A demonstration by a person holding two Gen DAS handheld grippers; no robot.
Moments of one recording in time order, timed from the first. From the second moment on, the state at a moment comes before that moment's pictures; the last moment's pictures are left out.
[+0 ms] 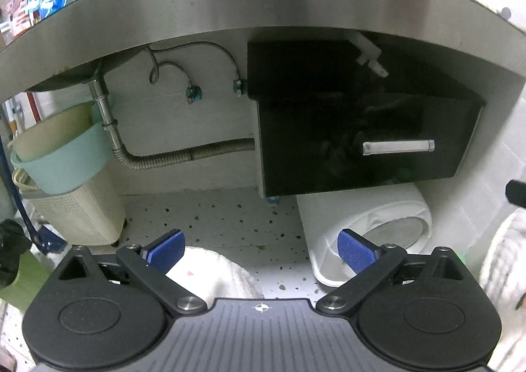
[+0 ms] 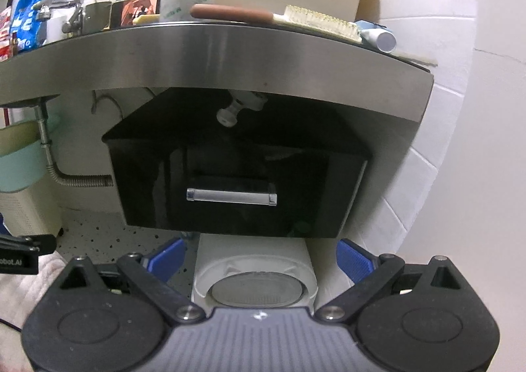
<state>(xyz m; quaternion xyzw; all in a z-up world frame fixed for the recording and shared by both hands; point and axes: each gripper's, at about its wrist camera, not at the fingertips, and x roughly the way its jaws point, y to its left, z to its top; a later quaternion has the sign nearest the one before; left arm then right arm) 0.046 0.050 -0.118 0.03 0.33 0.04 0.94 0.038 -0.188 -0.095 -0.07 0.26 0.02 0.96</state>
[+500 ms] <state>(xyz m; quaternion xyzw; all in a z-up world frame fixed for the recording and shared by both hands) 0.045 0.065 -0.131 -0.02 0.32 0.02 0.95 0.038 -0.205 -0.109 -0.02 0.24 0.10 0.96</state>
